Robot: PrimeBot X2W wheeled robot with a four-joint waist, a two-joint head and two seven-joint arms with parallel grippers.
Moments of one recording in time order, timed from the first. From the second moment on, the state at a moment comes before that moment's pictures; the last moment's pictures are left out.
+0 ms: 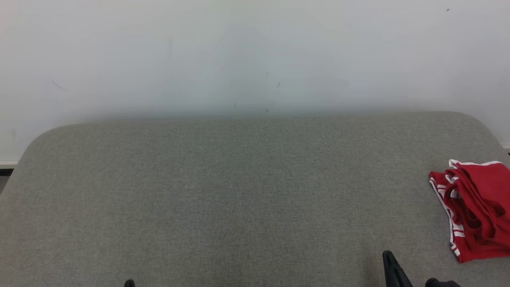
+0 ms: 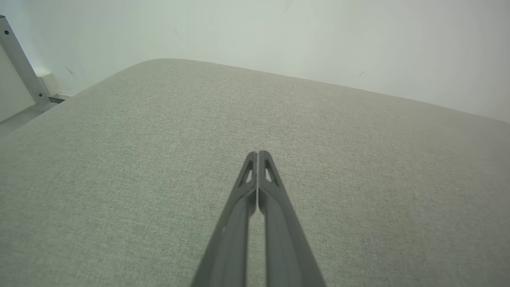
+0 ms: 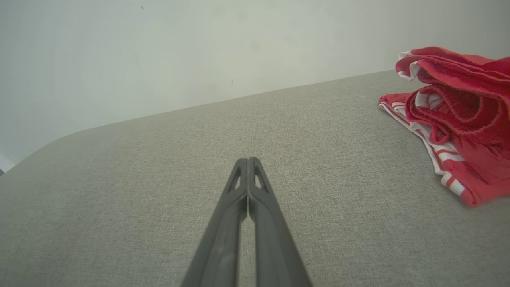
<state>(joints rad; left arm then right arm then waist) 0.14 0.05 -0.02 0.24 -0.25 0.02 -0.24 0.14 -0.05 -0.03 0.23 0.20 0.13 -0.23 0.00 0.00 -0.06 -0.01</state>
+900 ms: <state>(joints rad) 0.08 0.05 0.02 0.24 -0.69 -0.03 -0.13 0.07 -0.05 -0.06 0.24 0.65 0.13 -0.12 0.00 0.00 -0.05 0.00</state>
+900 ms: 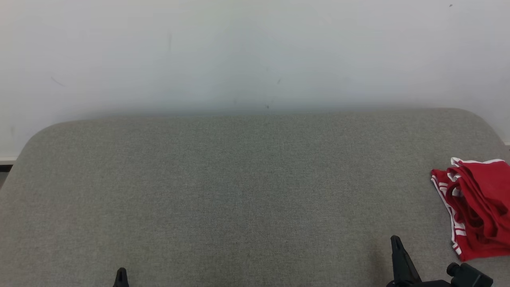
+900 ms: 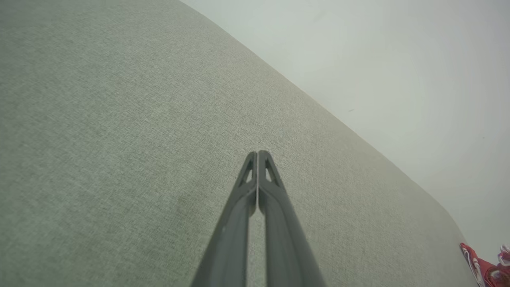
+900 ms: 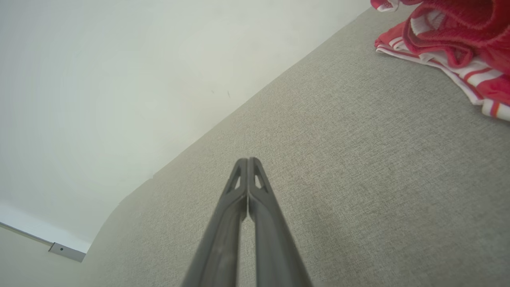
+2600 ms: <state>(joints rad) -0.04 0.05 0.08 0.24 -1.27 -0.09 0.03 -0.04 -0.05 -0.09 0.24 1.26 0.13 0.03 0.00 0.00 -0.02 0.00</state>
